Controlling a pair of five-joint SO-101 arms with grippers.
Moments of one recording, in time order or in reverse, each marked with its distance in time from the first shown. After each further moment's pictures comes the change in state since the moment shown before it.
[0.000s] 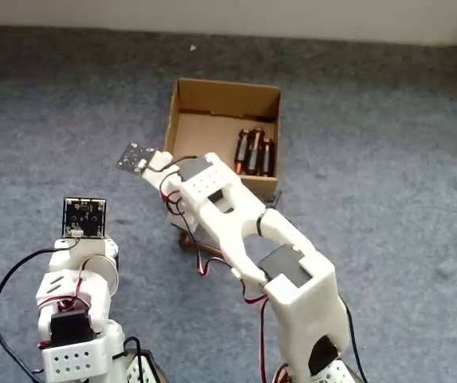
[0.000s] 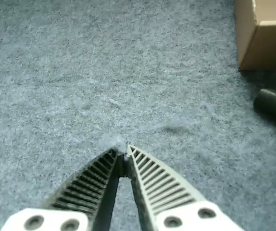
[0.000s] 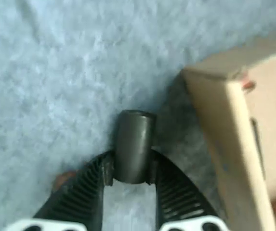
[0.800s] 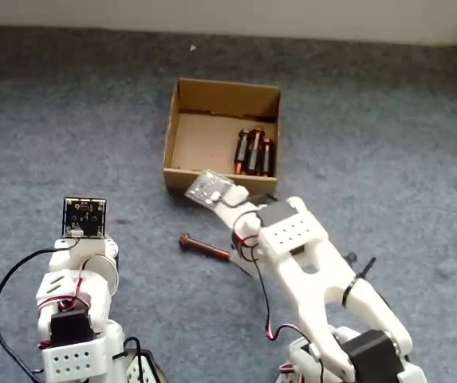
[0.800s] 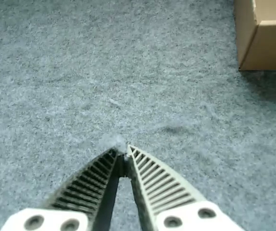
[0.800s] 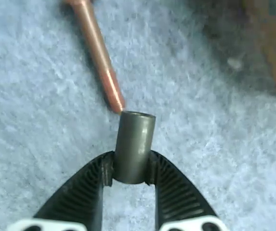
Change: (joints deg) left arm 0.0 0.0 0.0 0.0 0.0; right arm 11.6 -45.6 47.9 0.7 0.1
